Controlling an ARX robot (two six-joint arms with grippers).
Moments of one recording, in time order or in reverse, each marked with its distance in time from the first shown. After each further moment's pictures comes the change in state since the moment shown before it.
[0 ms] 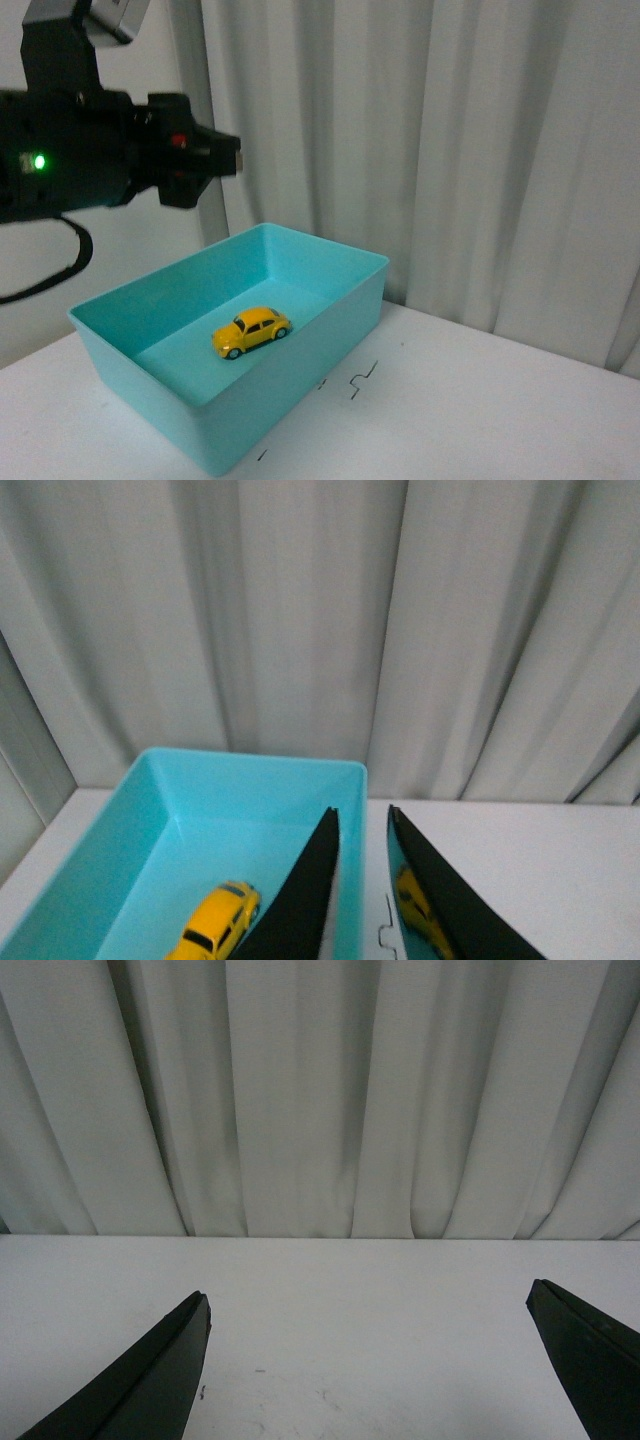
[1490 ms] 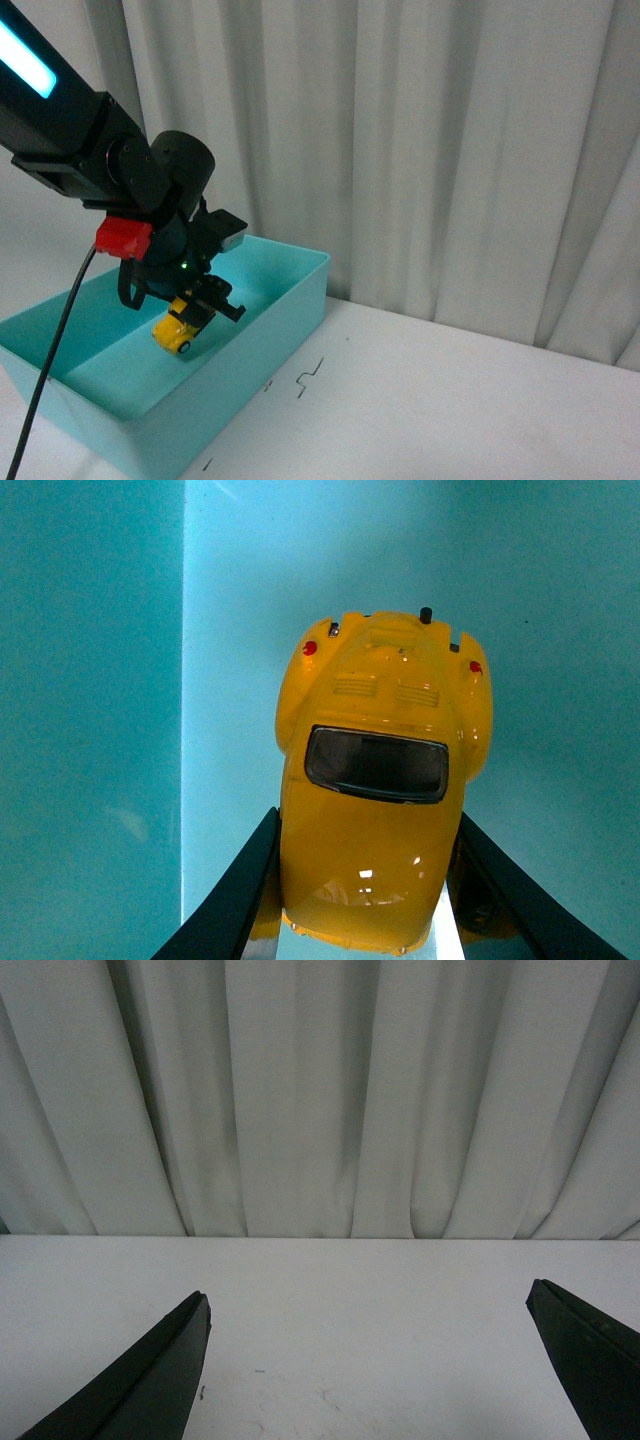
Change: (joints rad) left arm 0.066 1.114 0.904 -0.725 -0.327 0.366; right arm 0.000 0.000 0.000 0.000 0.000 0.000
